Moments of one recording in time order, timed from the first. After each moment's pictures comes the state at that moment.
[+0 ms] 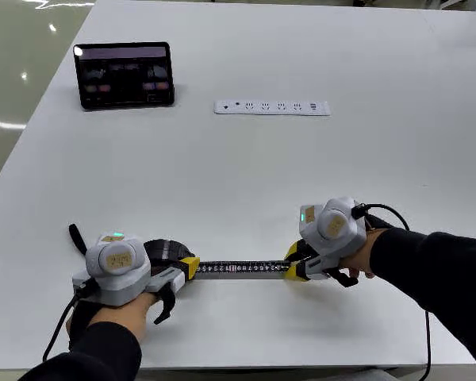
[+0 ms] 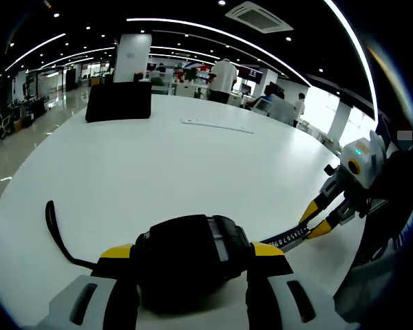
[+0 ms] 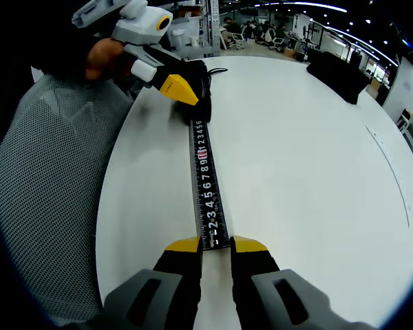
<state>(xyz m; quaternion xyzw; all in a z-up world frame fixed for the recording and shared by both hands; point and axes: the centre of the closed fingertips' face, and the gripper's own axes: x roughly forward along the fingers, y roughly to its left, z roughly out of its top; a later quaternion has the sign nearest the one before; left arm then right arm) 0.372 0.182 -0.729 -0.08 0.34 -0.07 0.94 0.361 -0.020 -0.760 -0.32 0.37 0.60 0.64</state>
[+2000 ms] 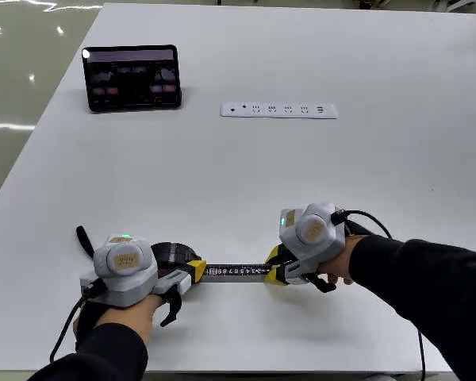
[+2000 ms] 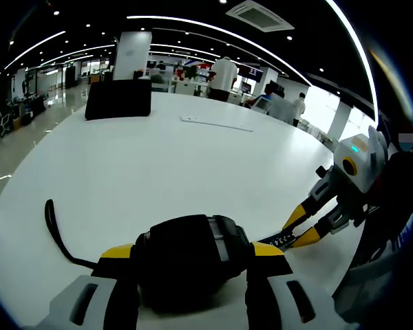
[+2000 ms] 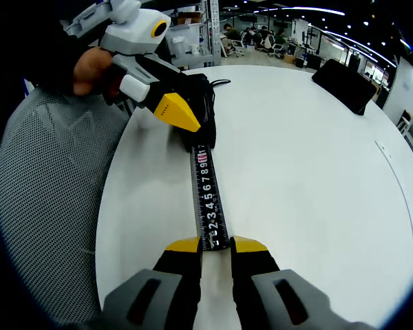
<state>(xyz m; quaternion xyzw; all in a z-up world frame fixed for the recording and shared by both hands) 0.372 0.183 -0.730 -0.08 0.34 -0.08 0.93 0.358 0.030 -0.760 -0.30 0.35 0.61 0.65</state>
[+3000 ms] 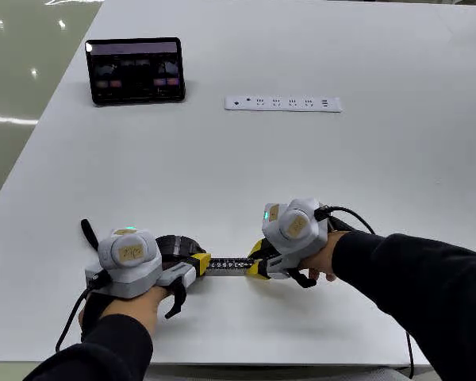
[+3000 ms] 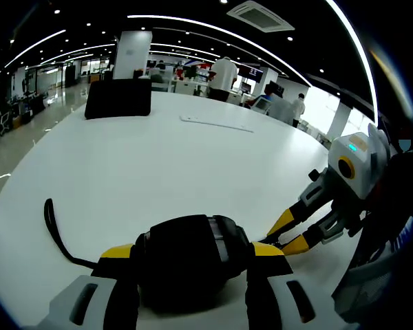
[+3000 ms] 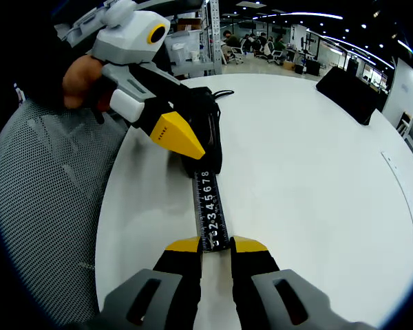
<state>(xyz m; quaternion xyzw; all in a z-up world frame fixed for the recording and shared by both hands) 0.370 0.183 -0.729 -0.09 0.34 -0.08 0.93 0.355 0.065 -0.762 -0.28 0.34 0.61 0.65</state>
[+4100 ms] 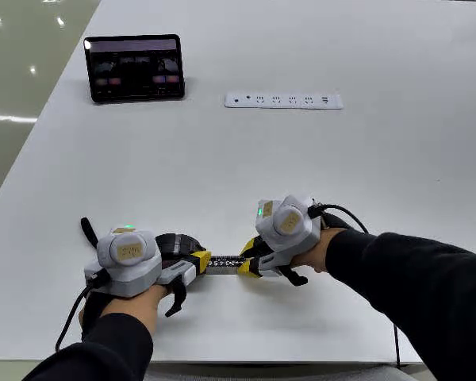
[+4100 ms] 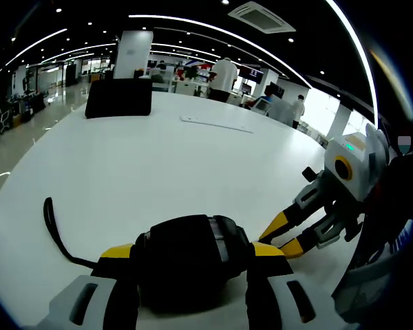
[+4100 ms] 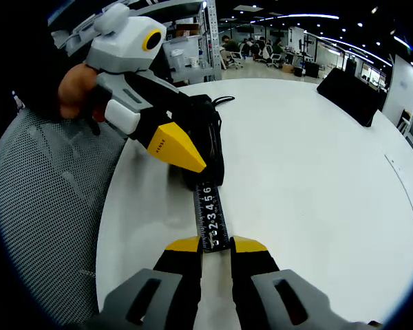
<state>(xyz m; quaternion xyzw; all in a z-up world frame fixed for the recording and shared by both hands) 0.370 0.182 -0.730 -0.09 0.34 -0.08 0.93 0.355 0.078 -0.759 -0.27 0.33 0.62 0.66</state>
